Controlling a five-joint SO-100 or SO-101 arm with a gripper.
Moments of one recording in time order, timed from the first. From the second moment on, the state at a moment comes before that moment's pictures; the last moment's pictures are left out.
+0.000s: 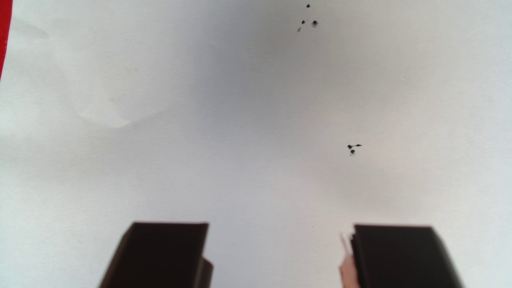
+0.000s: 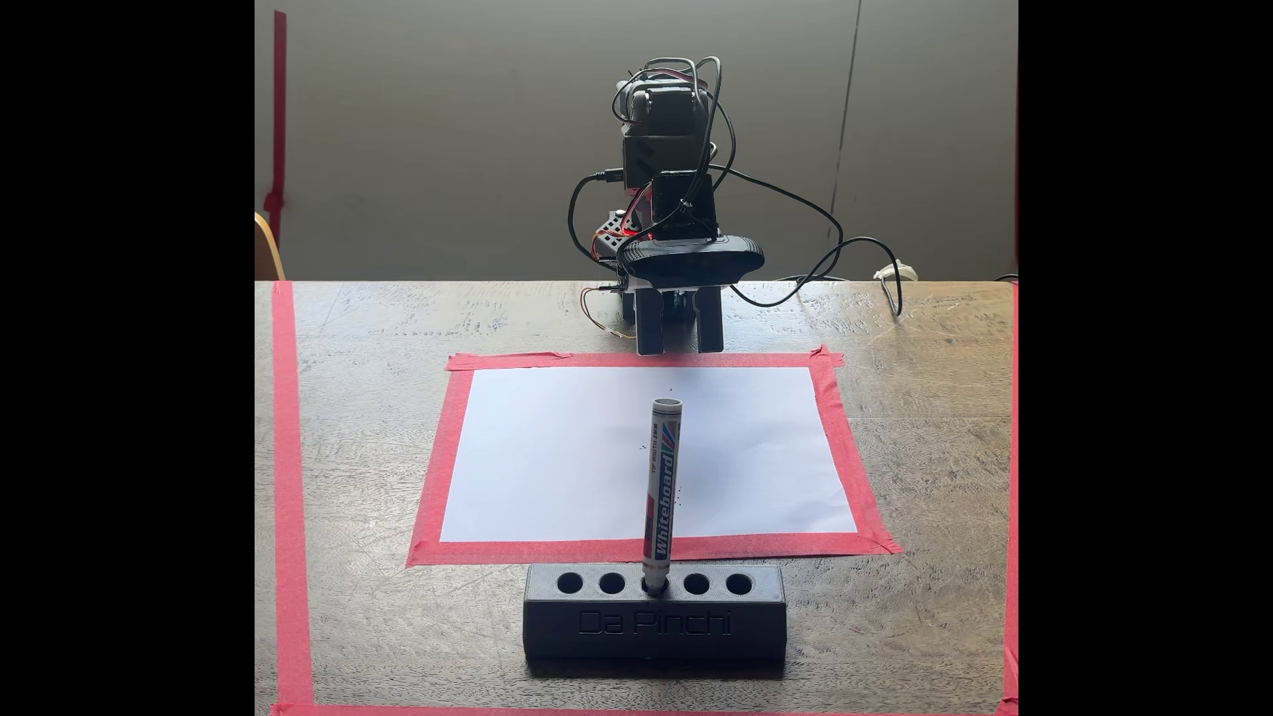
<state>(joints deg) -0.1 191.6 177.5 76.9 -4.7</state>
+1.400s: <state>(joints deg) 1.7 162.4 149.9 69.2 -4.7</state>
